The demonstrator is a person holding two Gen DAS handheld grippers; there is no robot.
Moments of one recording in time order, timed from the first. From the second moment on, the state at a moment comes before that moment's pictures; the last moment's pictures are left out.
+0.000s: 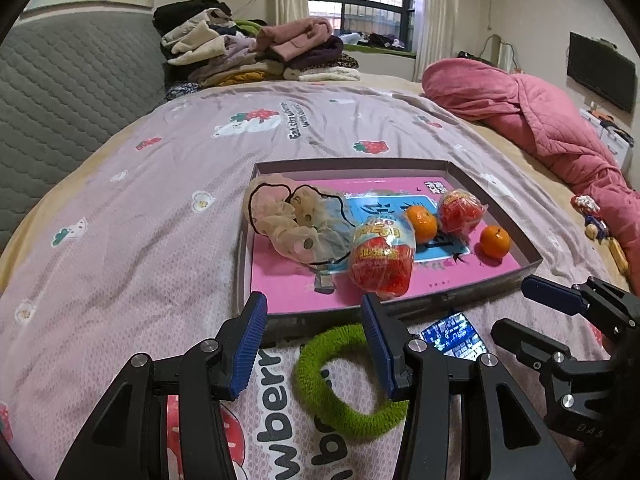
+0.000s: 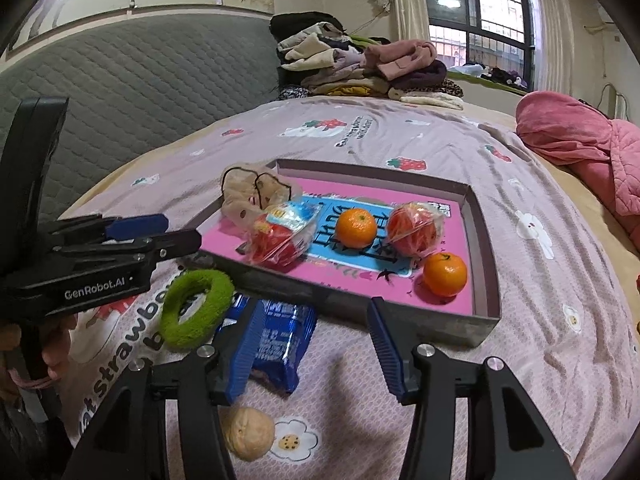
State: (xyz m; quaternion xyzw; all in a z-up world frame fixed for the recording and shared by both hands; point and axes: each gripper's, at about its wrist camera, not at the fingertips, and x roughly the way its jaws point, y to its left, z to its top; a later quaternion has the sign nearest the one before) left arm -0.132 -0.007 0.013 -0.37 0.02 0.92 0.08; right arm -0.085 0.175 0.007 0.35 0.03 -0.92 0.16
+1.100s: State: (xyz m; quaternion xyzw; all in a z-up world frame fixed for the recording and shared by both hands) left arm -0.110 0.001 0.011 -0.38 0.04 0.92 0.10; right arm -0.057 0.172 -0.003 0.36 0.05 -0.91 0.19
